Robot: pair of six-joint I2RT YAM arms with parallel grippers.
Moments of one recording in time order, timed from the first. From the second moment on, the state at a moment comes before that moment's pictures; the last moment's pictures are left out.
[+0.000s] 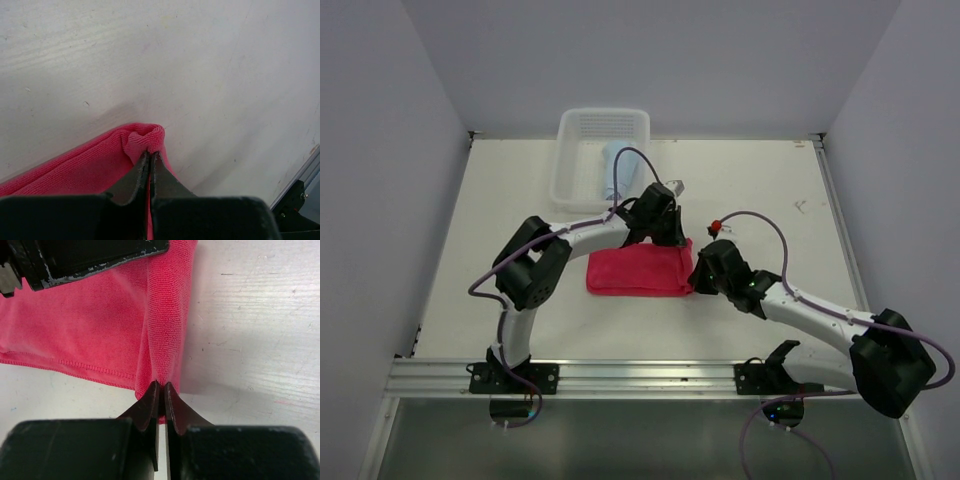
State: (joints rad) left arm -0.77 2.03 1.40 -0.13 0.18 -0.65; right arm 0.70 1.16 0.53 -0.15 0.16 0.71
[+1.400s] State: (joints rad) left arm -0.71 1.99 1.26 0.01 0.21 -0.65; right arm 0.73 1.20 0.58 -0.14 0.13 0.74
